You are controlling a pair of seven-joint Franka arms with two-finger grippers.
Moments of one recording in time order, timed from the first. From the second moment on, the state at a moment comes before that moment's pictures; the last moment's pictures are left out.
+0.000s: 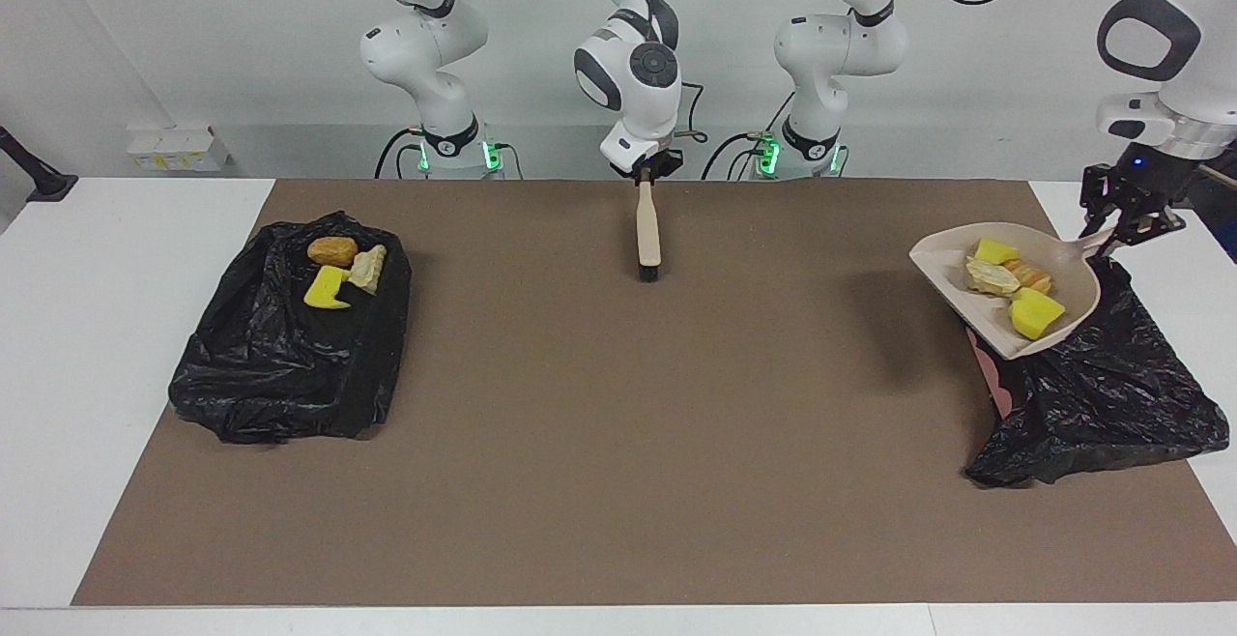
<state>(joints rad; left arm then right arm) -0.13 -0.04 0.51 -1.87 0.05 2.00 1.75 0.65 0.02 0.30 -2.28 0.29 2.13 0.78</state>
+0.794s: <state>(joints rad) -0.13 0.18 0.53 -1.65 0.54 2.02 1.80 0.61 0.02 0.29 -2.24 0.19 2.16 0.77</state>
